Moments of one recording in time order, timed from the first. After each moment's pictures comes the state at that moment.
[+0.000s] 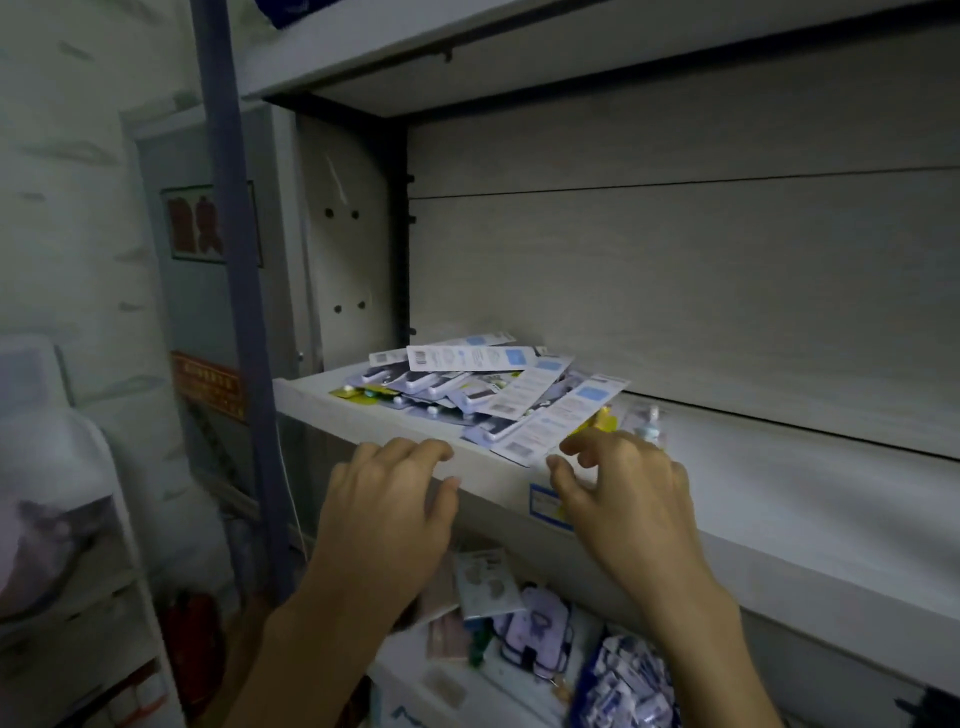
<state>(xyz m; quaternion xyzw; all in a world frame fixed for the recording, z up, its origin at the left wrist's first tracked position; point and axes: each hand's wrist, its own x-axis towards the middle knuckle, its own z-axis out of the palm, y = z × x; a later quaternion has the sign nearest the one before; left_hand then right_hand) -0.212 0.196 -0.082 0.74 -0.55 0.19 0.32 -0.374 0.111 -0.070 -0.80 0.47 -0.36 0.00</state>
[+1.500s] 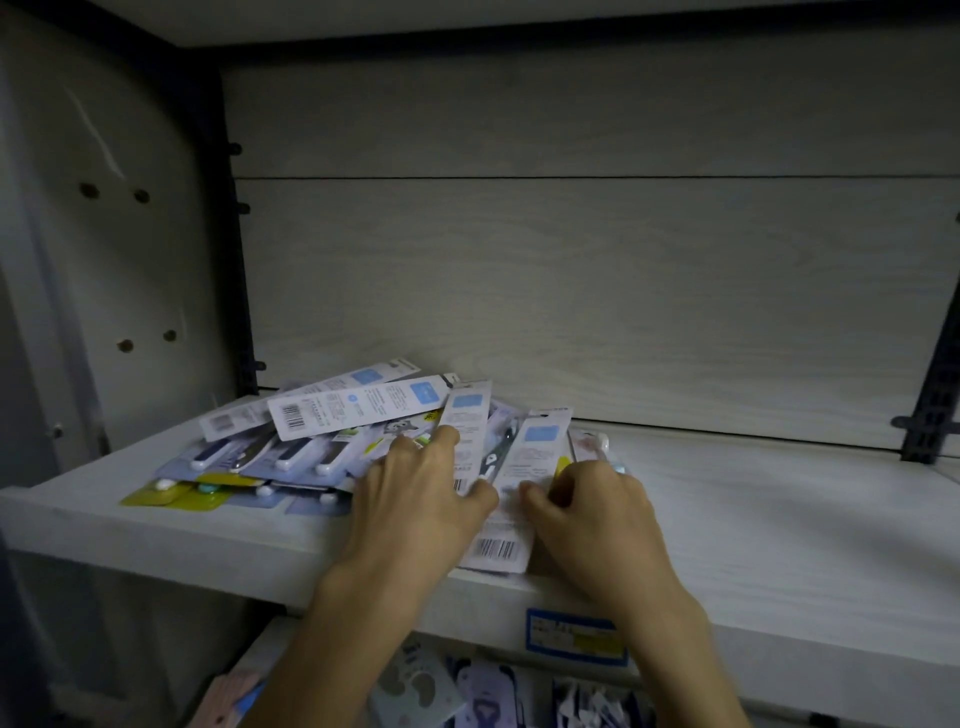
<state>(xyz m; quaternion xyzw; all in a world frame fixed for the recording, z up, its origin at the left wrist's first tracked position) -0.169 0.022 -0.062 0.68 -0.66 0.04 0.31 -0.311 0.002 -0.087 -0.68 0.63 -0.38 0.07</state>
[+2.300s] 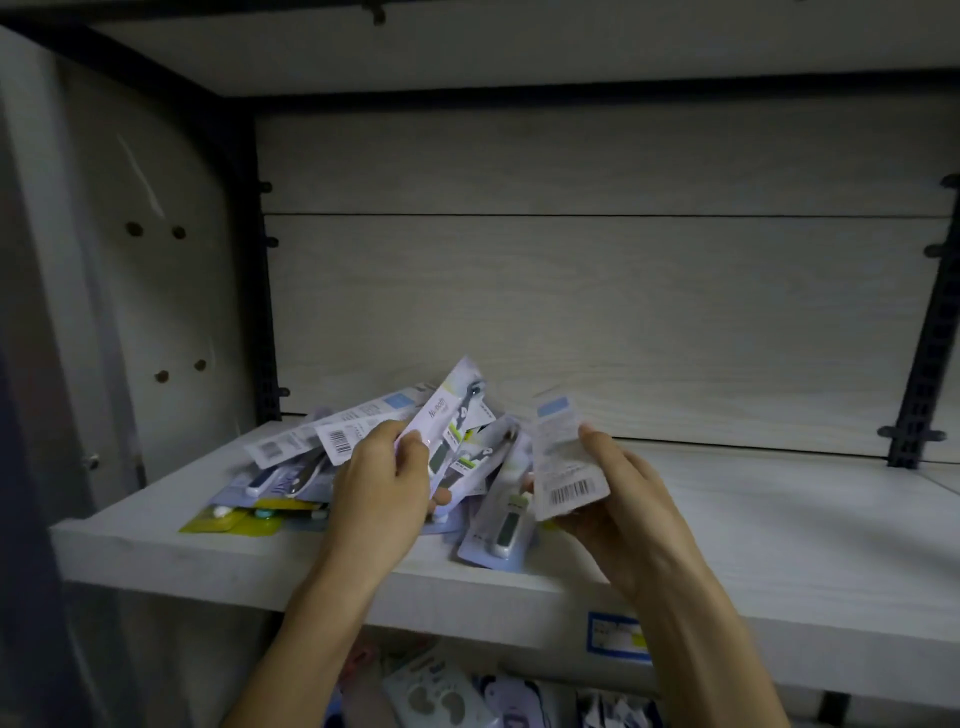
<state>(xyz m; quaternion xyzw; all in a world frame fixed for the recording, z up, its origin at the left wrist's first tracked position) -0.102 0.035 -0.042 0.53 -0.59 -0.20 0.57 -0.276 0.031 -0.048 -0.39 0.35 -0.64 0.56</state>
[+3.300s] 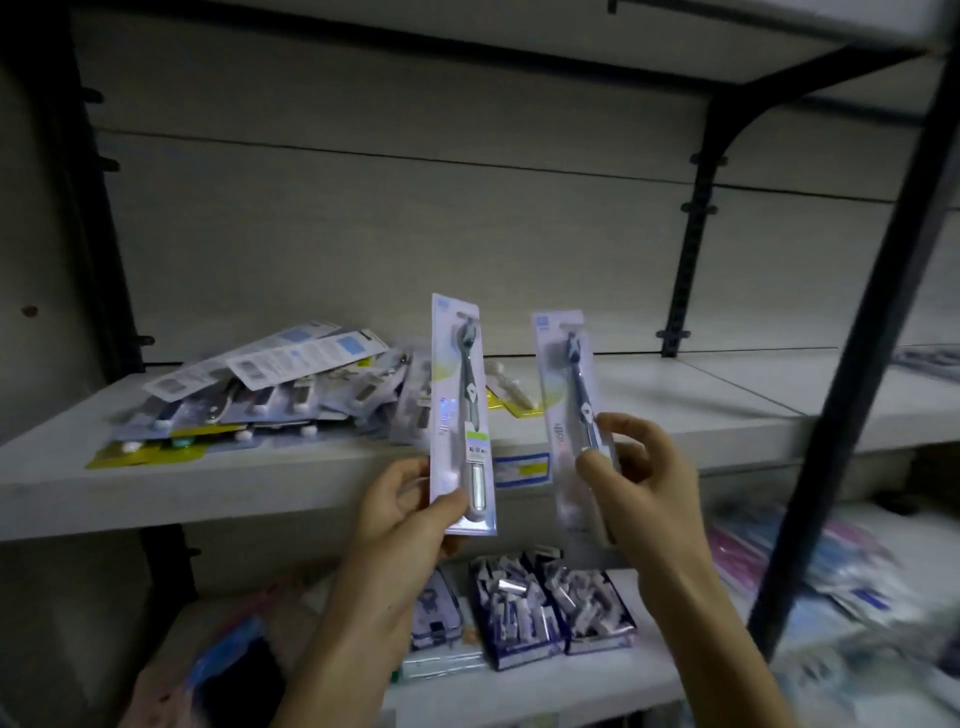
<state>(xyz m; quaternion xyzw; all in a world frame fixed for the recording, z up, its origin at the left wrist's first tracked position) -0.121 0.153 -0.096 0.37 -0.50 -0.58 0.53 -0.285 0.189 -0.089 -0.44 0.54 -0.68 0.22</state>
